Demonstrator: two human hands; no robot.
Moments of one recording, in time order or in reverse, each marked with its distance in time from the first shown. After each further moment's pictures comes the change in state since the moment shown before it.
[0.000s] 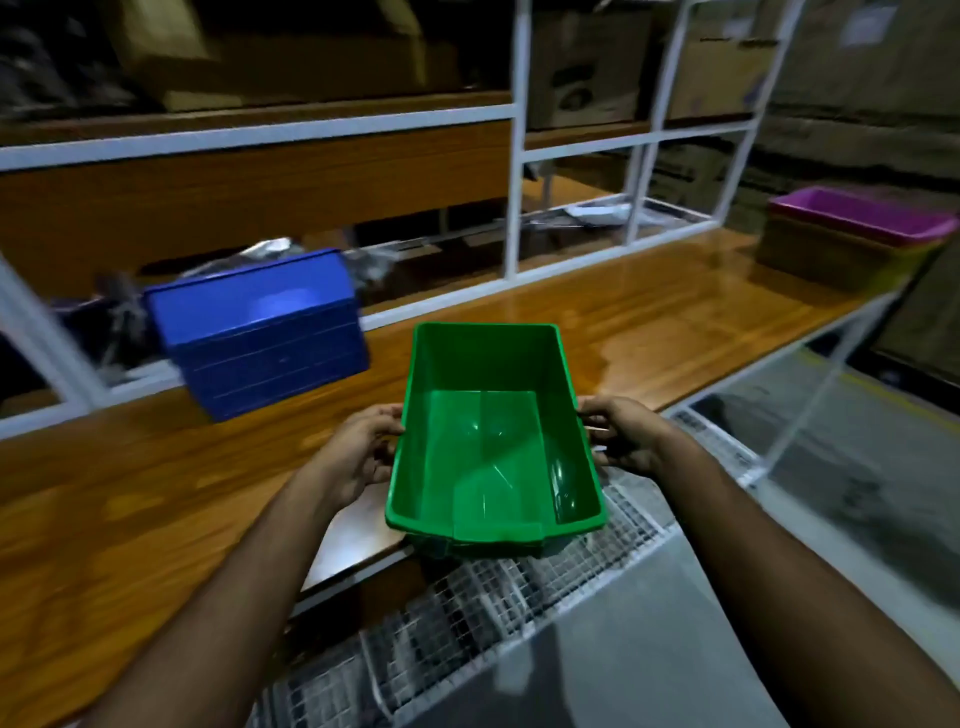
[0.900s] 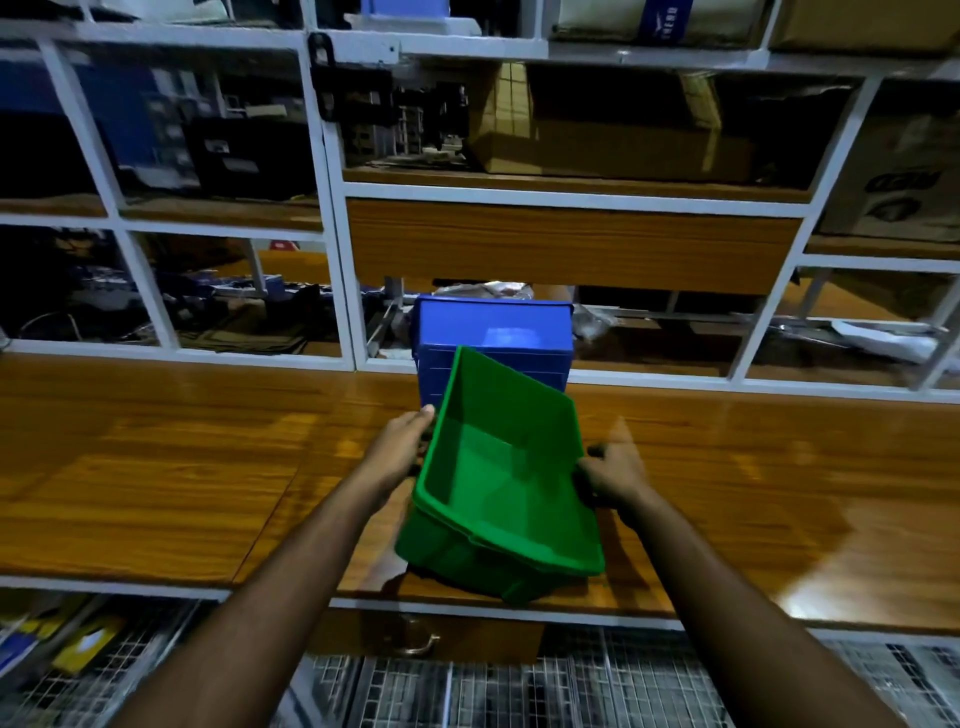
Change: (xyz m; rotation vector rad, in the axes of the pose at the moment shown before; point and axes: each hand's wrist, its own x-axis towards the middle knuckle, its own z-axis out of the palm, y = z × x) left_hand -0.092 0.030 -0.106 0.099 0.596 0.212; right_hand 0.058 -0.021 0.222 -0.764 -0.139 -0.253
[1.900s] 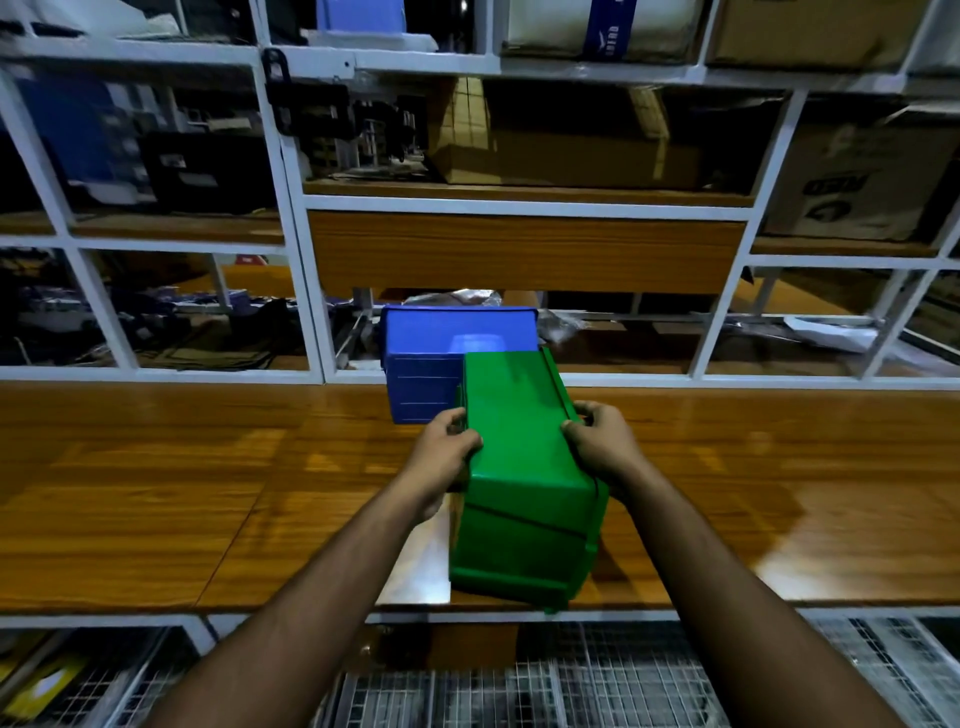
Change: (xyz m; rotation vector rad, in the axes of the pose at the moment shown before) left_hand -0.003 0.011 0.077 -0.090 -0.098 -0.002; right_hand -0.007 -0.021 -0.036 0.111 0.131 -0.173
